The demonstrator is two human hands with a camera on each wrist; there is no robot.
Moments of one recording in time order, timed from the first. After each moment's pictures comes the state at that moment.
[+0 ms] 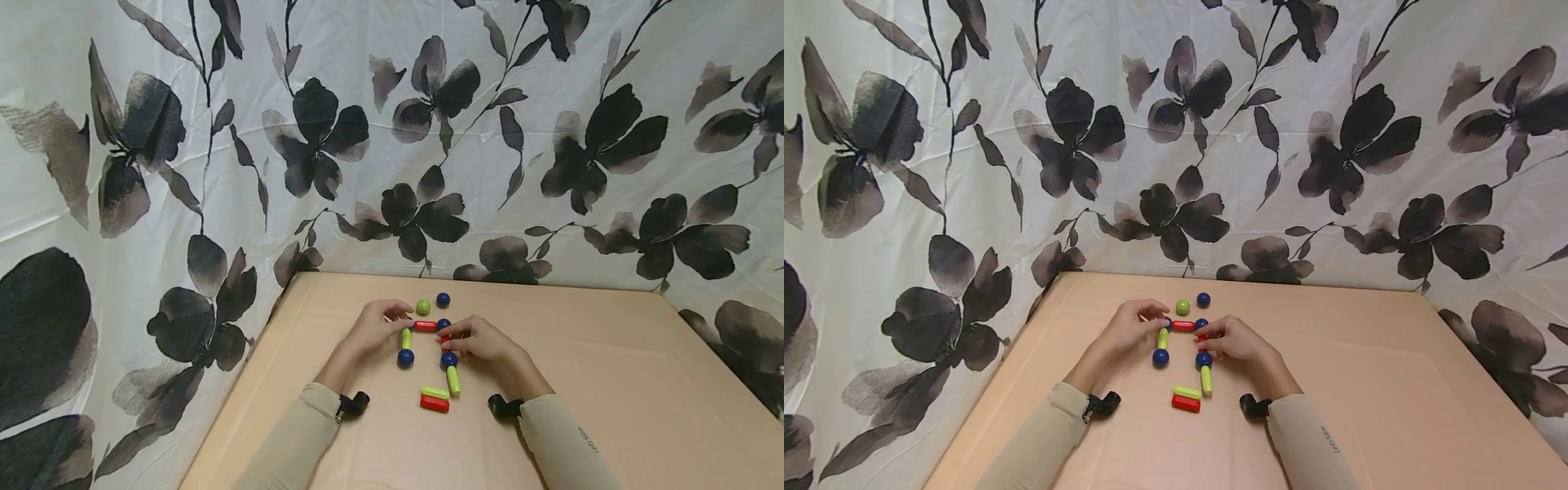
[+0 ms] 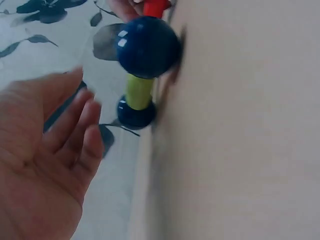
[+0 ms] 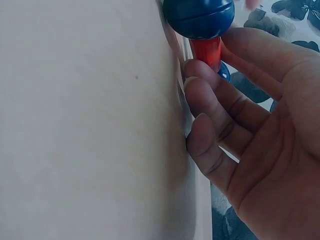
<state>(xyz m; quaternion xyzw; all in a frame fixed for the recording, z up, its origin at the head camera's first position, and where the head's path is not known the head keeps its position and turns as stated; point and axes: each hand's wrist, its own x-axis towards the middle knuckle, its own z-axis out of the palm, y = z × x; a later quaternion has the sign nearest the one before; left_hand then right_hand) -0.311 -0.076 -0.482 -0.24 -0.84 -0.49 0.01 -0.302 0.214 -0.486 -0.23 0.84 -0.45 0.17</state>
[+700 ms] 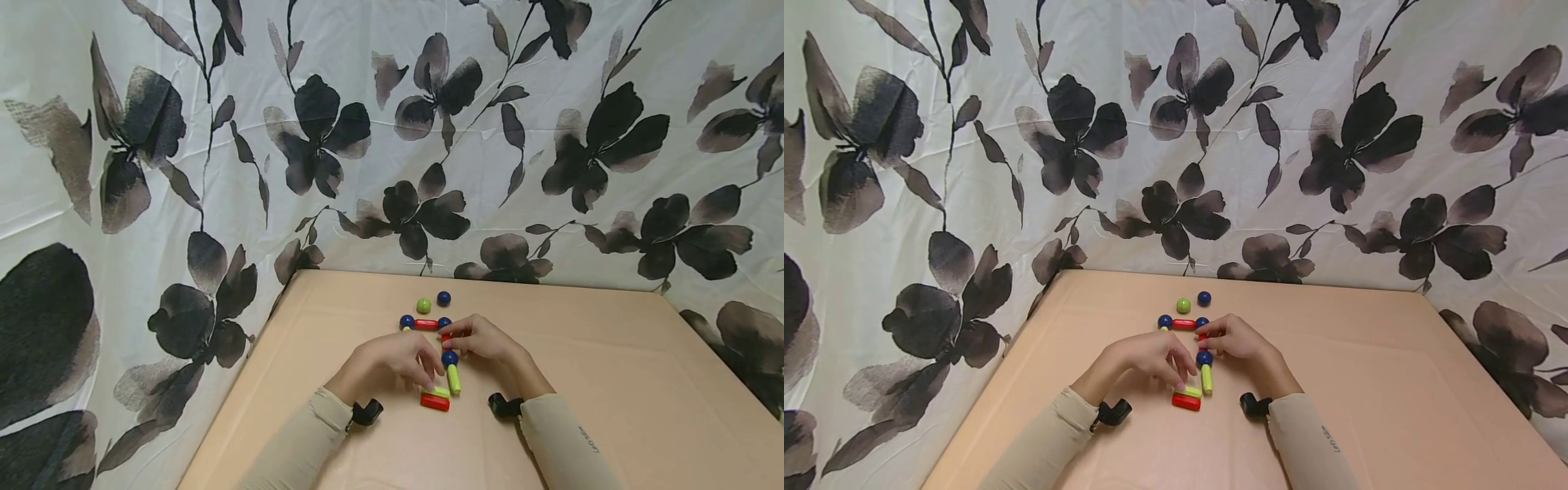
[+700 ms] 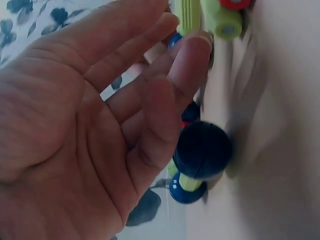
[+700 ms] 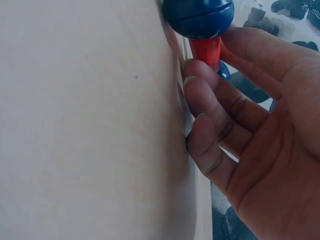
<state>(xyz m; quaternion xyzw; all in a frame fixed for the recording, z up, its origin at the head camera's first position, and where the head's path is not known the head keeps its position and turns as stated) -0.267 -0.038 -0.450 -0.39 -0.82 -0.31 -0.28 -0.301 0.214 -0.485 -0.22 0.84 -0.46 0.18</state>
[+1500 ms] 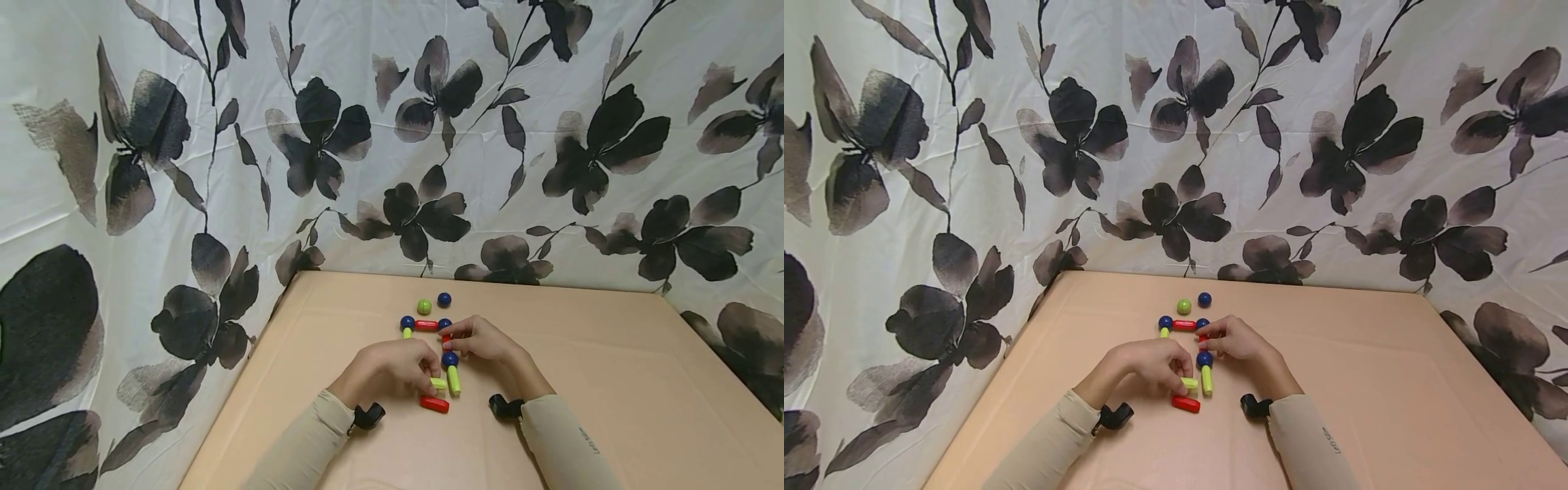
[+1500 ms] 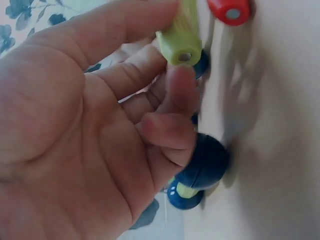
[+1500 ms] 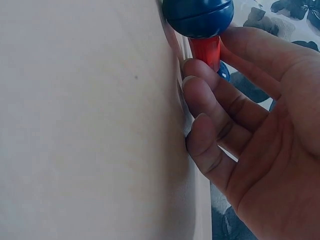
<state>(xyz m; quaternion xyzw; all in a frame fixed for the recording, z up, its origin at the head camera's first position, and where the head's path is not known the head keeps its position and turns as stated) -0.259 -0.034 -0.447 -0.37 -0.84 -0.28 -0.28 -0.302 0.214 -0.486 -0.23 0.84 -0.46 0.18</state>
